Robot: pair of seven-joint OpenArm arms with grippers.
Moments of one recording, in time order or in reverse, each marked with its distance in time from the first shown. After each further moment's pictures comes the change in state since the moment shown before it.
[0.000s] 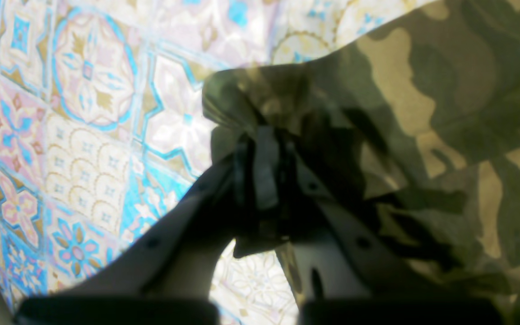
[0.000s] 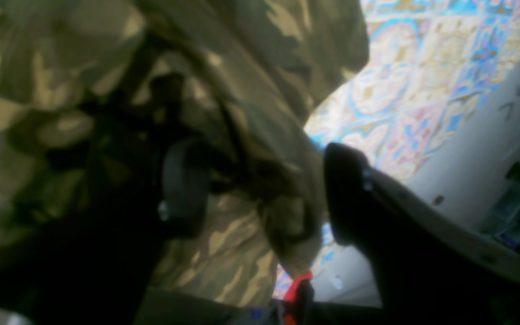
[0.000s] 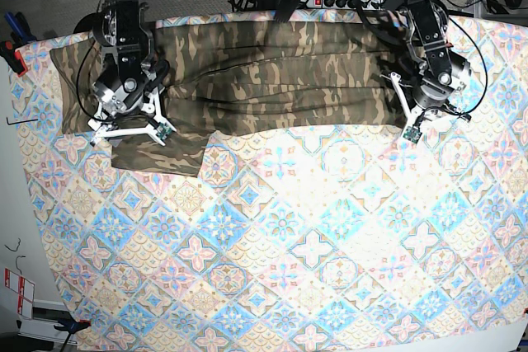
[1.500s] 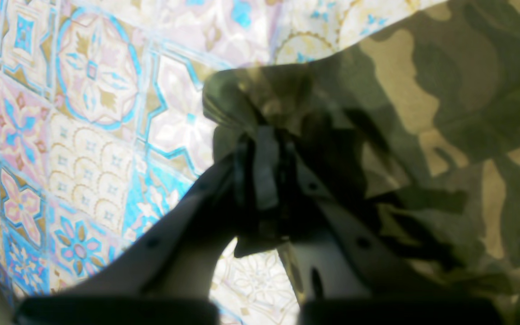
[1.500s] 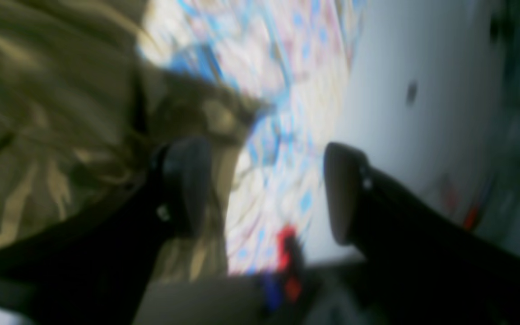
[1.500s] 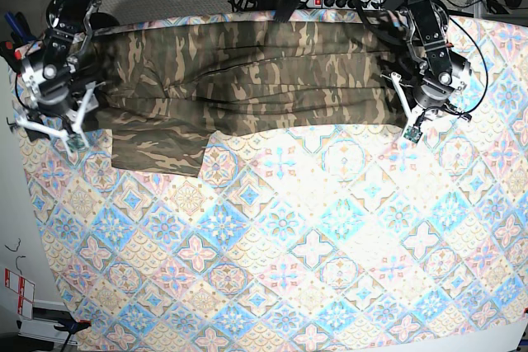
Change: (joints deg) left arm 0.0 0.0 -0.1 0.0 0.0 0.0 0.0; right arm -2.8 2.5 23.3 10.0 9.8 0.0 7.6
